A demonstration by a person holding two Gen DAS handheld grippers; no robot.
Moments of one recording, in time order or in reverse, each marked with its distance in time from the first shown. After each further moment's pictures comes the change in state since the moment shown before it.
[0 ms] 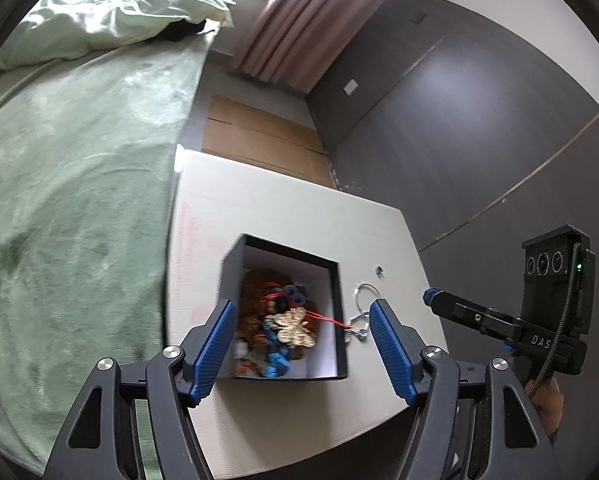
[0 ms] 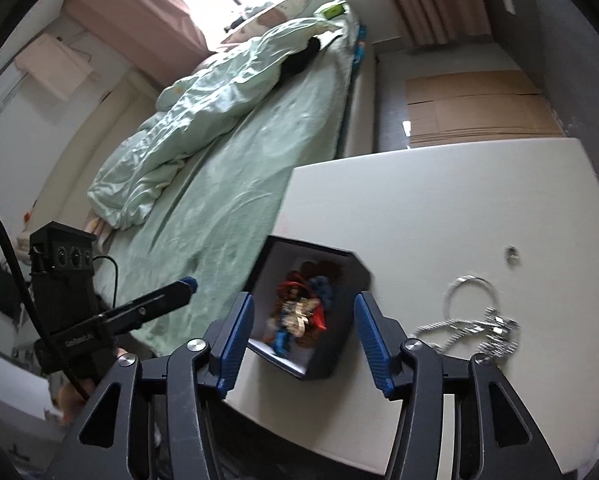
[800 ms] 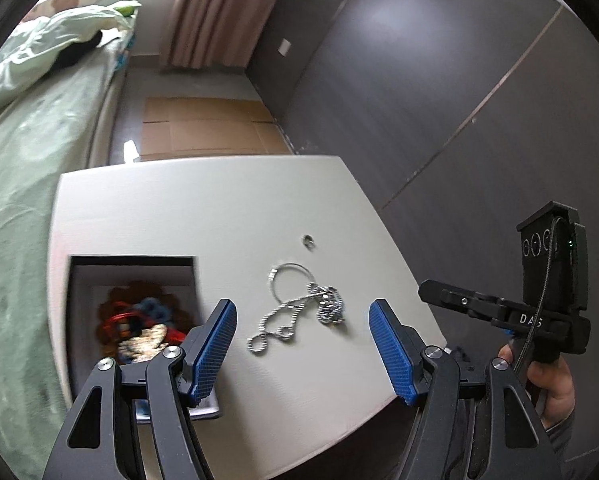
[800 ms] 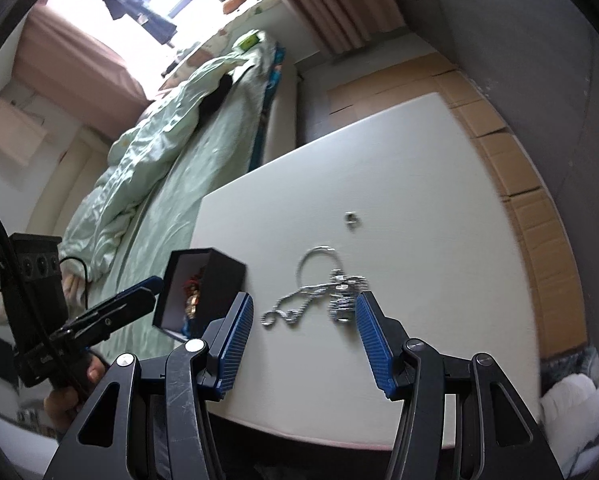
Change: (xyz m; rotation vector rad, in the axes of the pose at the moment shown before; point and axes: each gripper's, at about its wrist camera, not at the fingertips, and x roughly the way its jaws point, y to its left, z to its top) left arm 0.087 -0.108 -0.009 0.249 0.125 -0.014; right arm -0.064 -0.112 -0.042 0.212 -0.098 -0.097
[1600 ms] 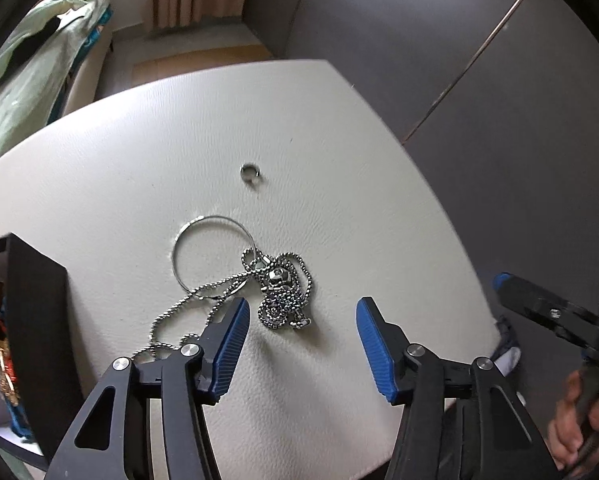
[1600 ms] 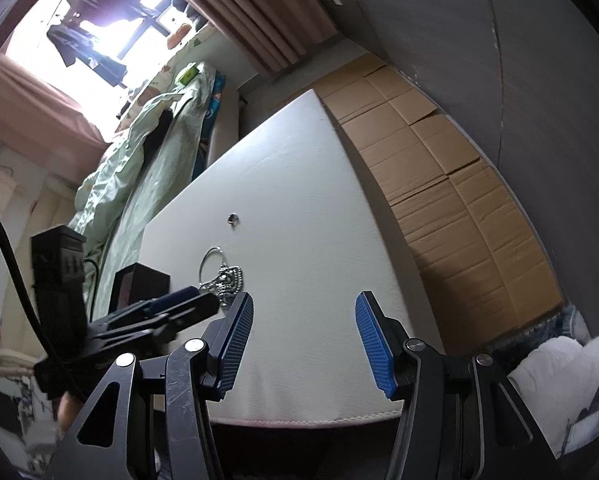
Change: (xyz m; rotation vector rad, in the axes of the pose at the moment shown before) left arm 0.128 -0.057 -0.025 0.069 0.202 0.168; right arm -0.027 -0.087 -0.028 0.149 -0.069 -0.080
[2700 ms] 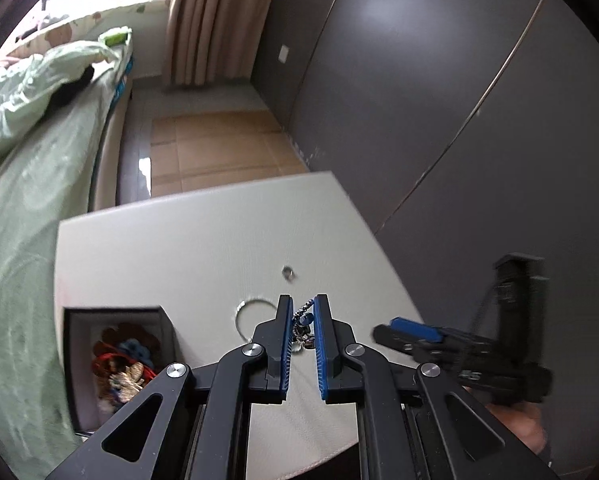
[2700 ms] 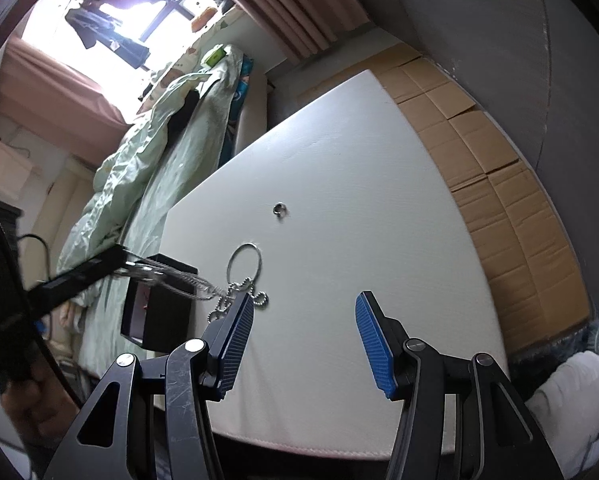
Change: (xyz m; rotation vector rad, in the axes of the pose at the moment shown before) left arm -0.138 0.026 0.026 -0.019 -0.231 -0.043; right arm 0.042 0.042 0.010 -0.080 0.056 0.071
